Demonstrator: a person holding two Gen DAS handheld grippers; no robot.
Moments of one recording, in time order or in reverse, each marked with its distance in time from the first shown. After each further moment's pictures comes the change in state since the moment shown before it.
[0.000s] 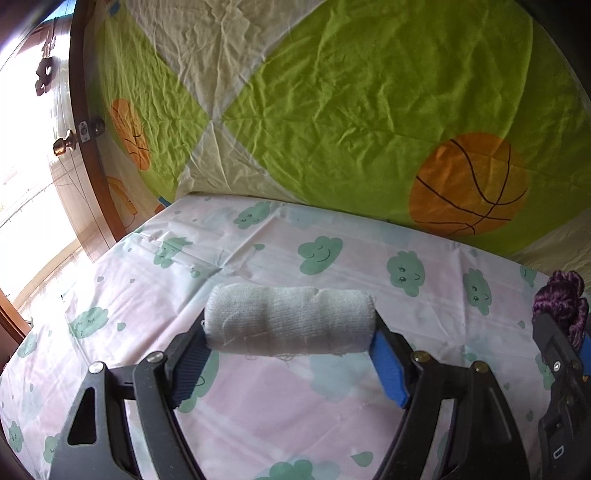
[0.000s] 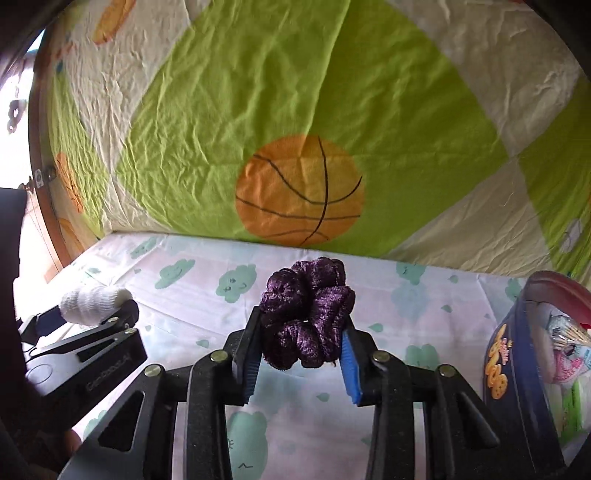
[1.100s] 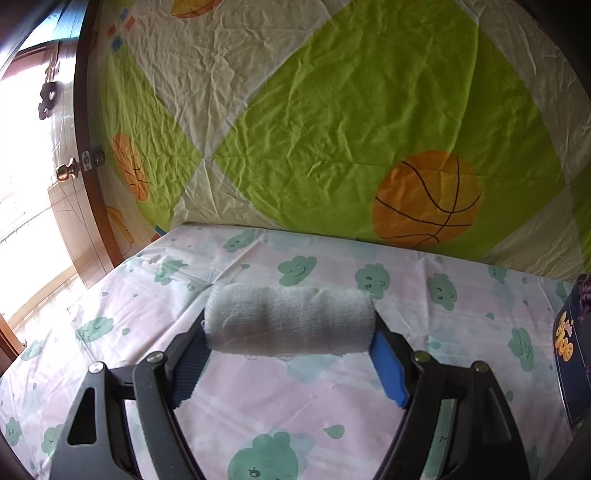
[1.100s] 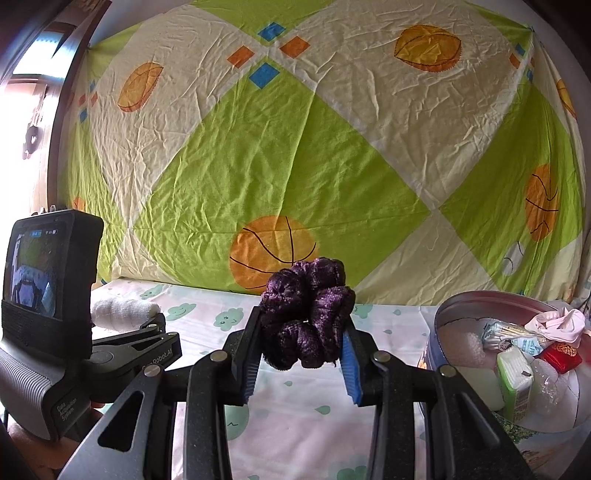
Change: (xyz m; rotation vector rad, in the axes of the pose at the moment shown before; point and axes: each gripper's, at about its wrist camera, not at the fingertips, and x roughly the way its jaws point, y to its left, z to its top) left arm -0.042 -0.013 -0.024 0.037 -0.138 -0.029; right arm -0.107 -0.017 -0.026 0.012 -0.305 -0.079
